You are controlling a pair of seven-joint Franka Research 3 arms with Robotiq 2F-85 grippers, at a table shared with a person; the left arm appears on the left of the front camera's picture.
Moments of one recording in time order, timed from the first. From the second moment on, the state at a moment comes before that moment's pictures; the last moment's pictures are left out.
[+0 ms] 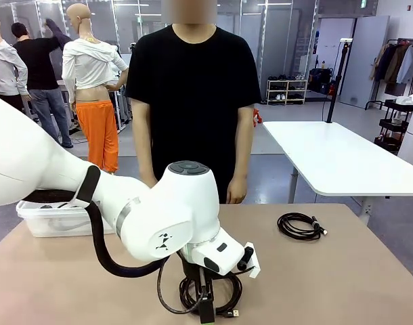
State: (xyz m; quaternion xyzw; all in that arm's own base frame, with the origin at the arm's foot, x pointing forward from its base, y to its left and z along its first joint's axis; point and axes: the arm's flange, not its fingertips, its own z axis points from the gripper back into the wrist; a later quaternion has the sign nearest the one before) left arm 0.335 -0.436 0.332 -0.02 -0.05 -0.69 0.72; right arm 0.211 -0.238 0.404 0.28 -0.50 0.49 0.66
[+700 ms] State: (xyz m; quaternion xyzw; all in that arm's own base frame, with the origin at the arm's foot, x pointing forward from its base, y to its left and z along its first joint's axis) left arm 0.349 -0.452 0.310 -0.01 -0.04 -0.69 0.73; right arm 0.211 -0.238 0.404 0.28 -0.50 0.49 0.66
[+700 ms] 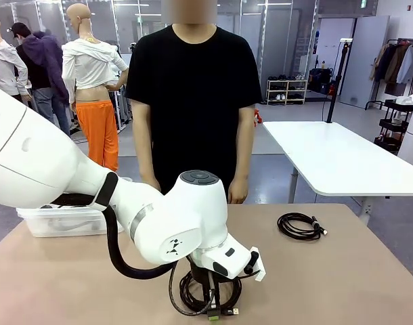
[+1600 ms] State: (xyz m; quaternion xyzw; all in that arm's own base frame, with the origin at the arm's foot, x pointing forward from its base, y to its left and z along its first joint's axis) left arm 0.352 -0.392 0.458 0.01 -0.09 -0.77 0.63; right arm 0.210 -0.238 0.404 0.28 -0.50 0.49 0.66
